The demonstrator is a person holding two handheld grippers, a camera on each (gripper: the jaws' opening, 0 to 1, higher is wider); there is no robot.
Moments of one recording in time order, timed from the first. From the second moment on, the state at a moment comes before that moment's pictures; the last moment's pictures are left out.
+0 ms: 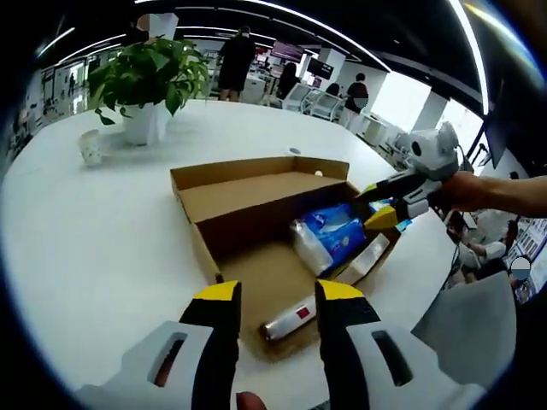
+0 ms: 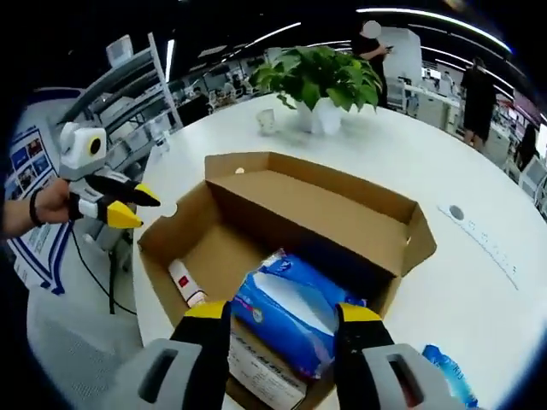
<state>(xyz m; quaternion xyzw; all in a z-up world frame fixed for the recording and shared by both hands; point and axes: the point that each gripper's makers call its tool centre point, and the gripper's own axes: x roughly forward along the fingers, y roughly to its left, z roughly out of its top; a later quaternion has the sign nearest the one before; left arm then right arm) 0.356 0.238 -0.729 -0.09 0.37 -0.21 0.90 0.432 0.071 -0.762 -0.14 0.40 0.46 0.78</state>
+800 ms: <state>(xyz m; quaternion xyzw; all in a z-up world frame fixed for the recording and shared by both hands) 0.339 0.235 -0.735 -0.09 0.38 -0.22 0.90 0.443 0.092 -0.814 -0.38 0.39 0.52 0.65</state>
